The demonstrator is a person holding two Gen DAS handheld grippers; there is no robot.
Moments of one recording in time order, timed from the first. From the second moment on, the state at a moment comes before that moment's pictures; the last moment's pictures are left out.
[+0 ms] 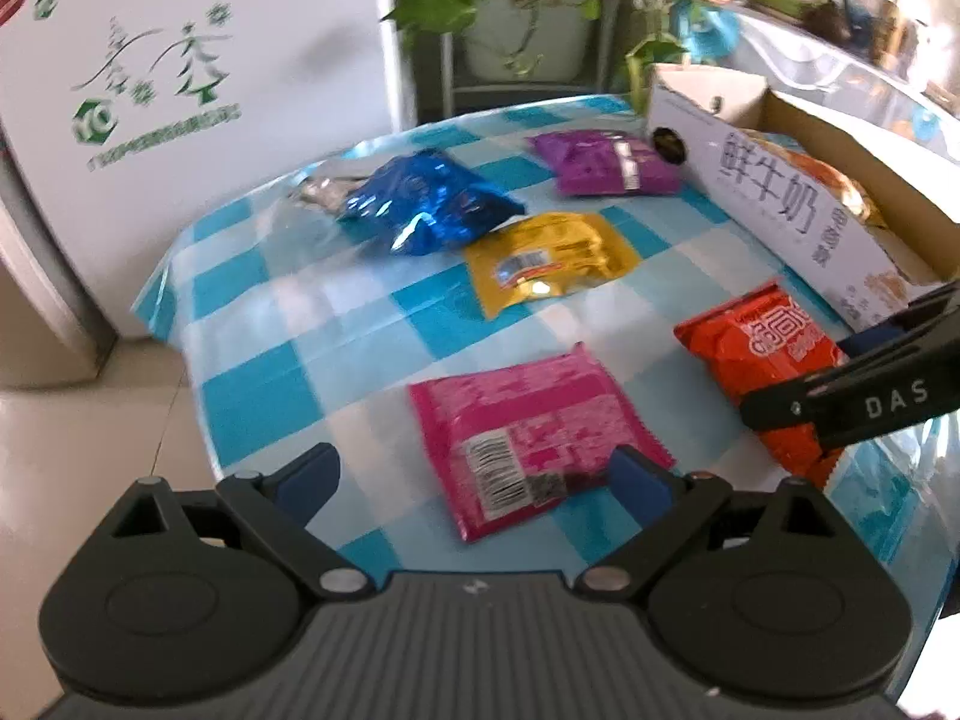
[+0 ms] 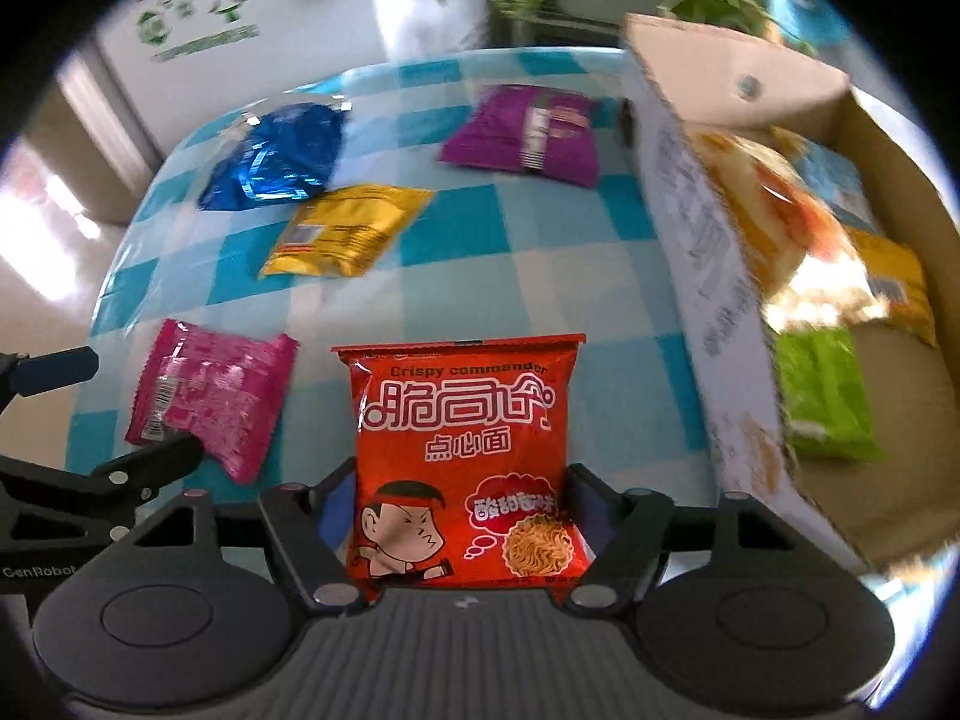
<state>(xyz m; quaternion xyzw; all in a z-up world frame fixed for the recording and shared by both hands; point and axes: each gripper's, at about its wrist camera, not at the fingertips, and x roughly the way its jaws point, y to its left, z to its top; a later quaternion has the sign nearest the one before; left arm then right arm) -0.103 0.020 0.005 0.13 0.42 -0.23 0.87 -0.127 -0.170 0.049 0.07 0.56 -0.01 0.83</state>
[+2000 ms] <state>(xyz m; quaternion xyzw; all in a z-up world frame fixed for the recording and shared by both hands) -0.085 -0.035 -0.005 0.23 0.41 -0.42 0.77 -0.145 -0.197 0.049 0.14 0.55 -0.05 0.82</state>
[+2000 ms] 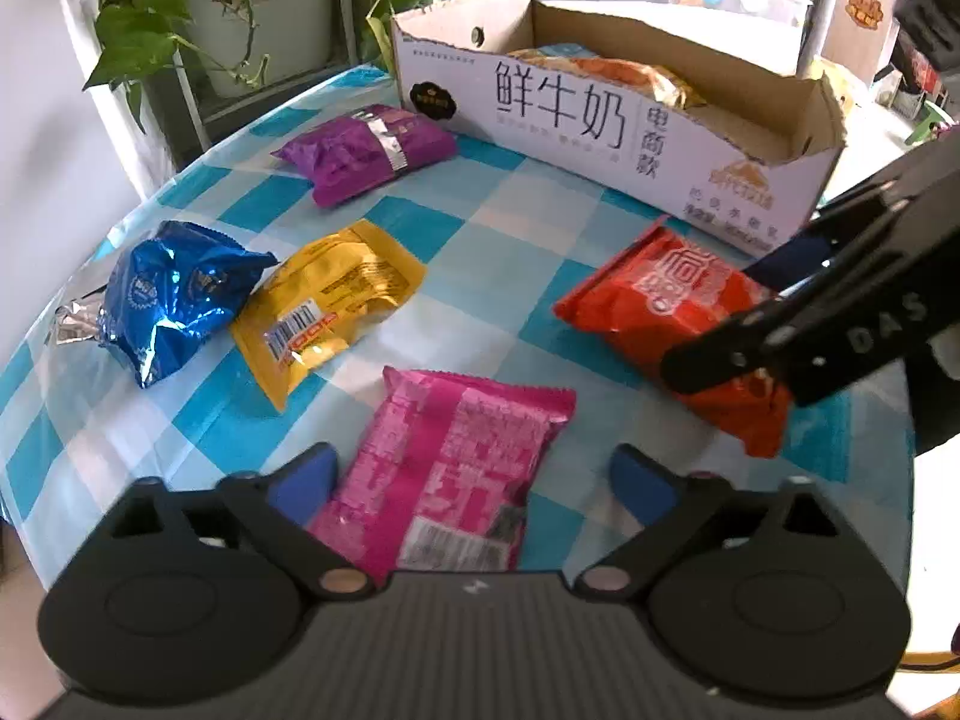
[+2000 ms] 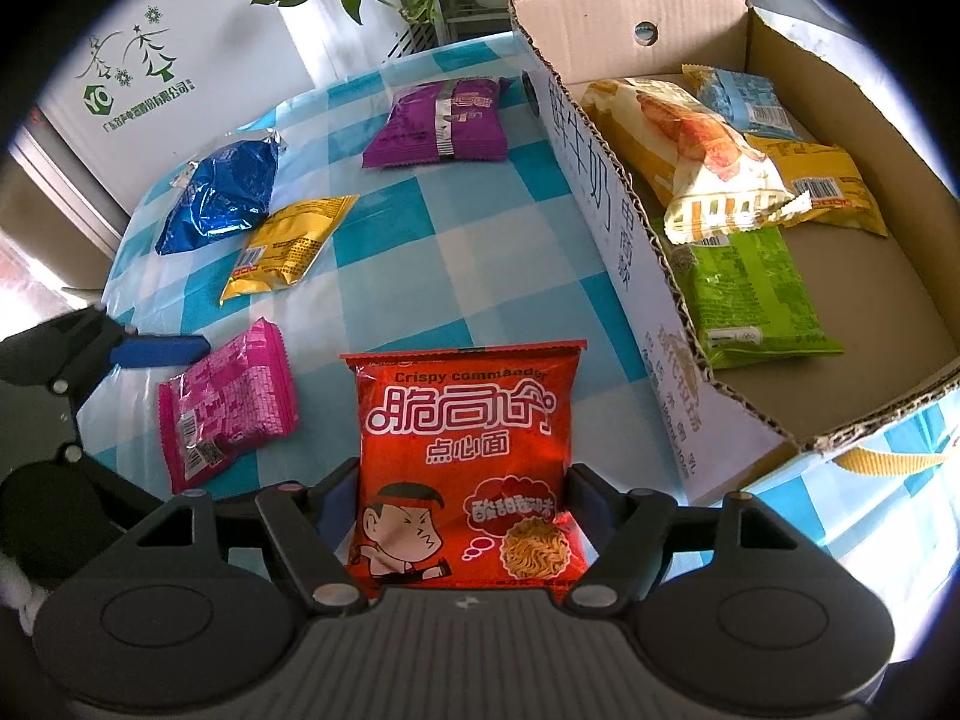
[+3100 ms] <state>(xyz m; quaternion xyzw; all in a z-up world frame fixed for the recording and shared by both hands) -0.142 -0.004 0.014 0.07 0.41 -0.27 0.87 -0.154 -0.187 0.061 0.10 0.52 -0.02 0.85</state>
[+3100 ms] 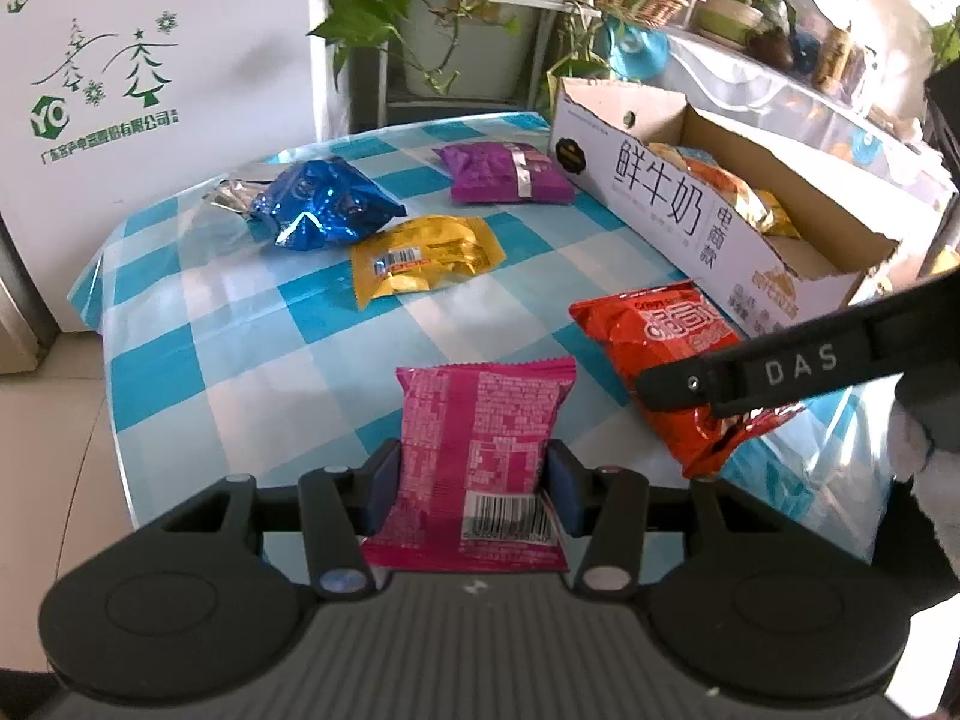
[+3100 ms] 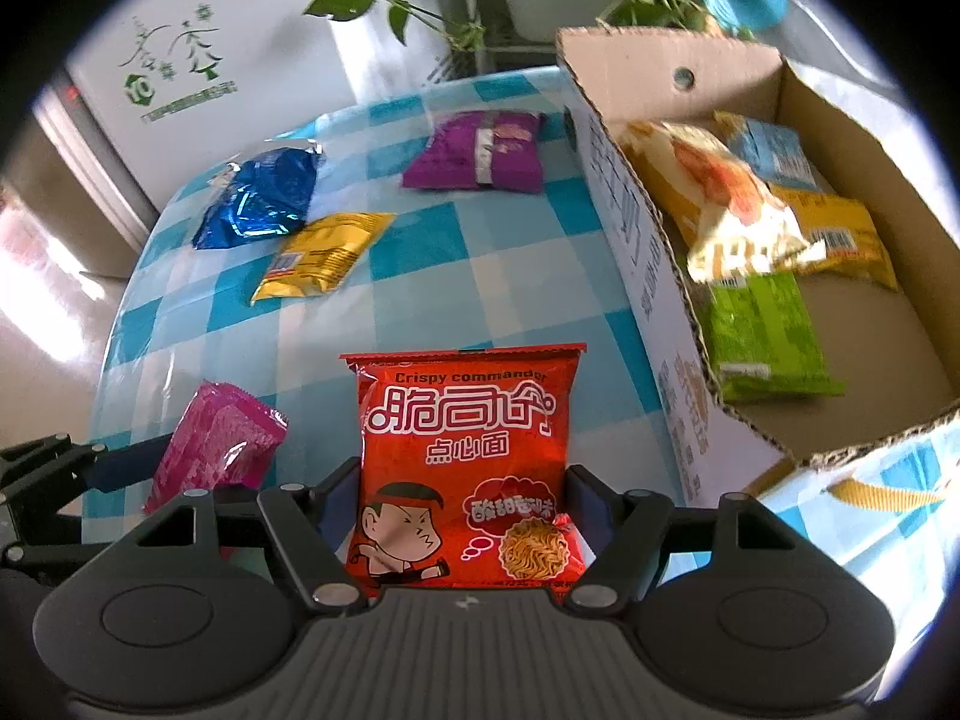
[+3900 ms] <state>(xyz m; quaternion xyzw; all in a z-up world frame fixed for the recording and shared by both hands) -0.141 0.001 0.028 0.01 0.40 -0.22 0.89 -0.157 -0.185 0.086 0.10 0.48 -0.01 0.87</state>
